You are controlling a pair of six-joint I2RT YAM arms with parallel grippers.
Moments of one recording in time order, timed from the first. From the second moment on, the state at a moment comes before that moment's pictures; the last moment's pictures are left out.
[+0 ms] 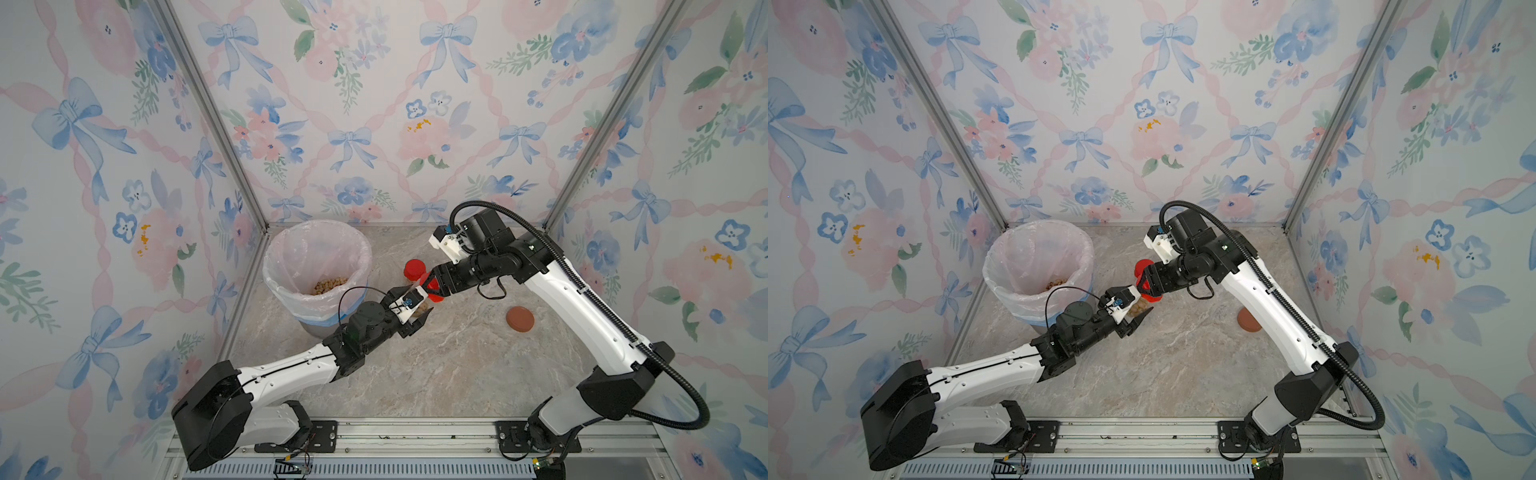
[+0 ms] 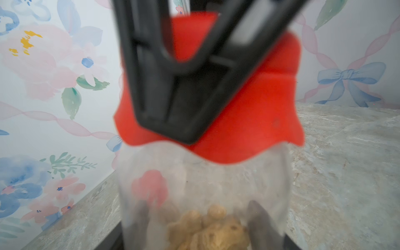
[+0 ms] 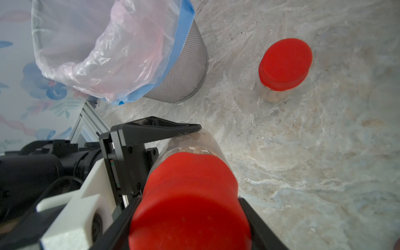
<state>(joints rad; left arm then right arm) -0.89 1.23 0.61 0.51 -0.06 0.26 0.65 1.60 1.87 -1.26 -0.37 0.13</state>
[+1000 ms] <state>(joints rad) -0.89 1.22 0.58 0.57 0.02 0.22 0.61 1.62 1.96 -1.42 -0.49 -0.26</state>
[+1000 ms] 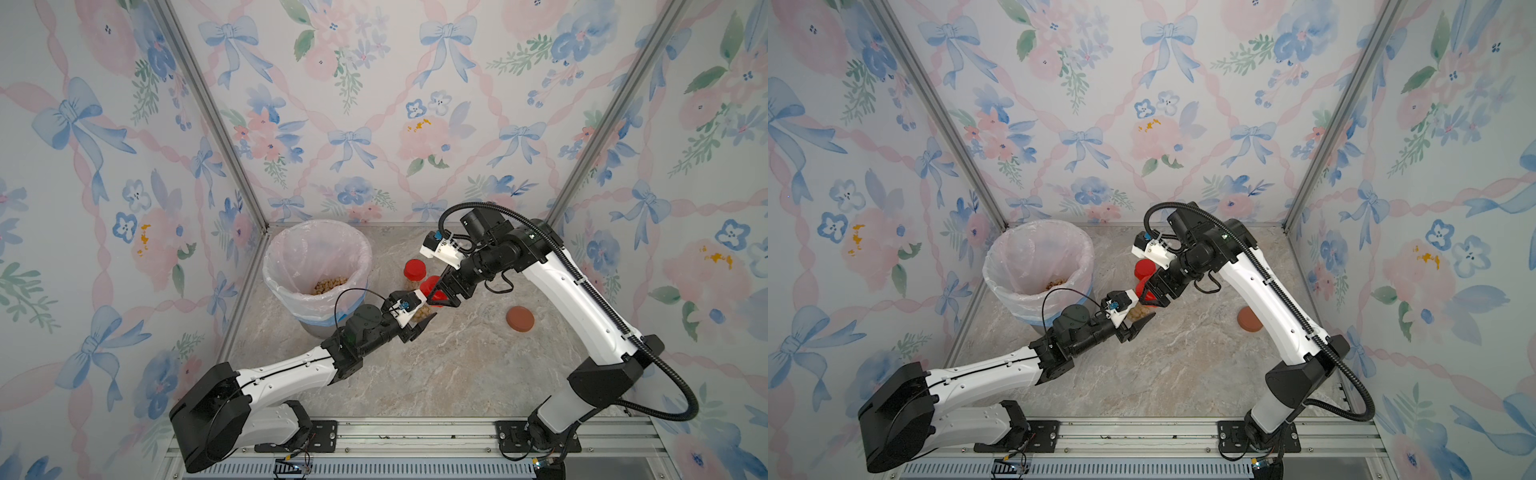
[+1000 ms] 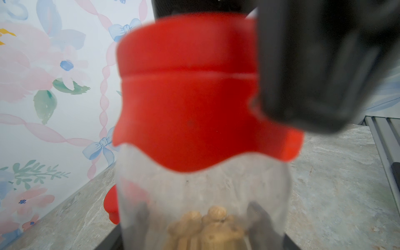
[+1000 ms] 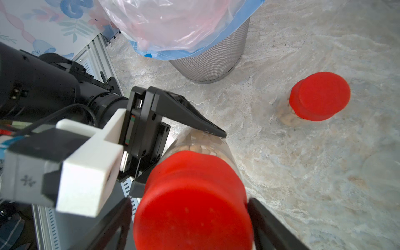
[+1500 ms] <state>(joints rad) -0.89 1.22 0.58 0.57 -0.03 0.24 0.45 1.43 1.82 -1.22 -0.48 0.16</state>
